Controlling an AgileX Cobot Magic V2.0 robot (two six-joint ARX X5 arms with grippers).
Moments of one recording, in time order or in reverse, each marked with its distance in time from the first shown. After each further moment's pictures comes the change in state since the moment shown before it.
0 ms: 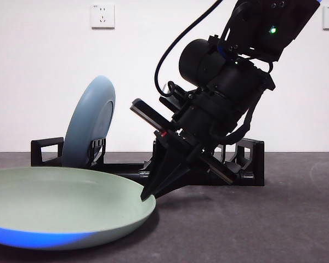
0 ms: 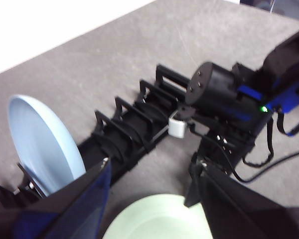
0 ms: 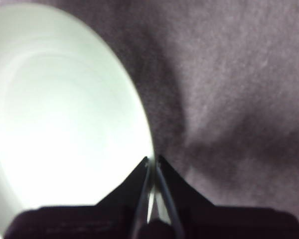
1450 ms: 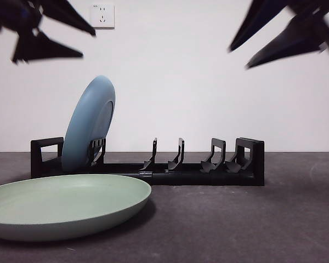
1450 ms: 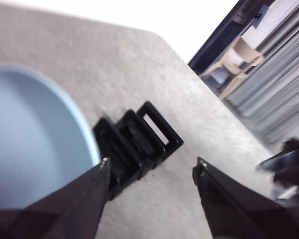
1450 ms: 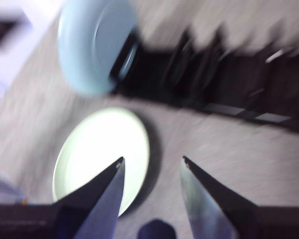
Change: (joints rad) left arm 0.465 0.426 0.000 0.481 0.676 -0.360; right arm -0.210 -0.713 -0.171 -0.138 0.114 -0.076
